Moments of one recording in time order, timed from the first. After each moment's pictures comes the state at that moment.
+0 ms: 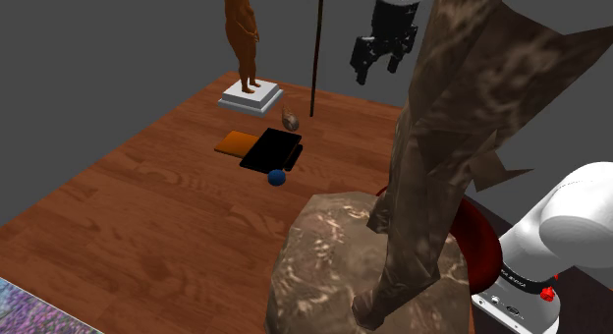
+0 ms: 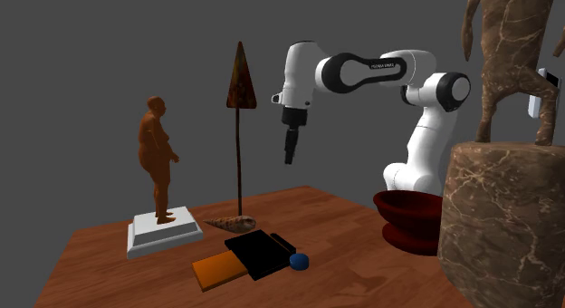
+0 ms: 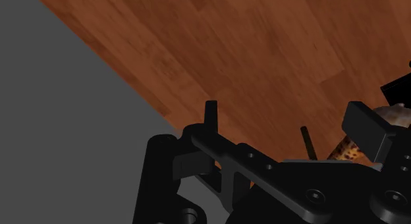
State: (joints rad) arm -0.01 -0.39 0.27 -2.08 -0.05 1.78 0.37
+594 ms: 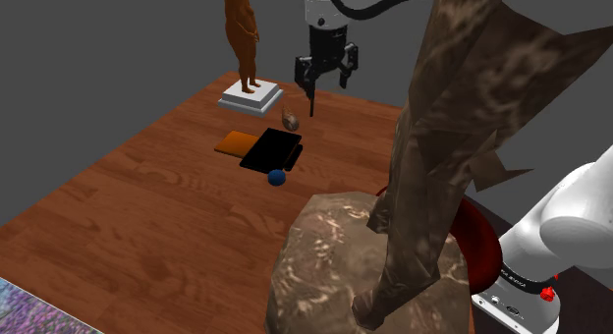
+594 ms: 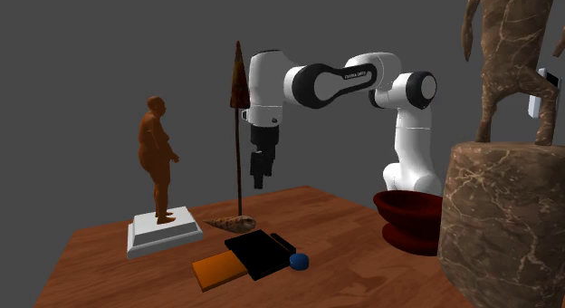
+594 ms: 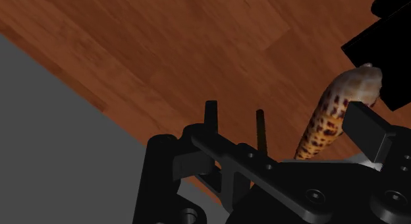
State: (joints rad) arm 0.00 -0.01 0.40 -1.81 -0.16 1.78 0.66
